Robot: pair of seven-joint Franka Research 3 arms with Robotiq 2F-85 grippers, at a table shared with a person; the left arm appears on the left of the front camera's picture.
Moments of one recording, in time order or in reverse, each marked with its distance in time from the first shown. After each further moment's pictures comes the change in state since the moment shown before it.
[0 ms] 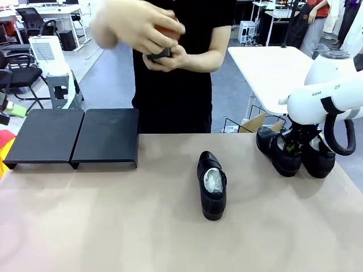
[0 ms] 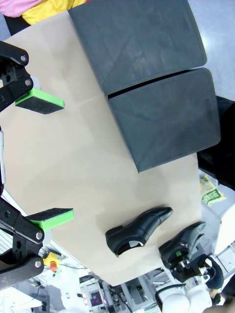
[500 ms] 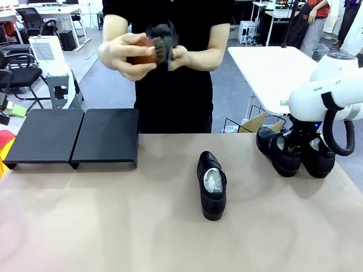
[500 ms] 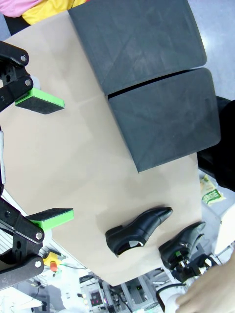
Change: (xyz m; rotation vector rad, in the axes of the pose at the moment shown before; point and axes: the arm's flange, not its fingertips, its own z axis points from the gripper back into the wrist) left arm 0.000 0.000 0.000 0.000 0.000 0.000; right arm 0.000 -0.008 -0.001 0.067 0.008 -0.025
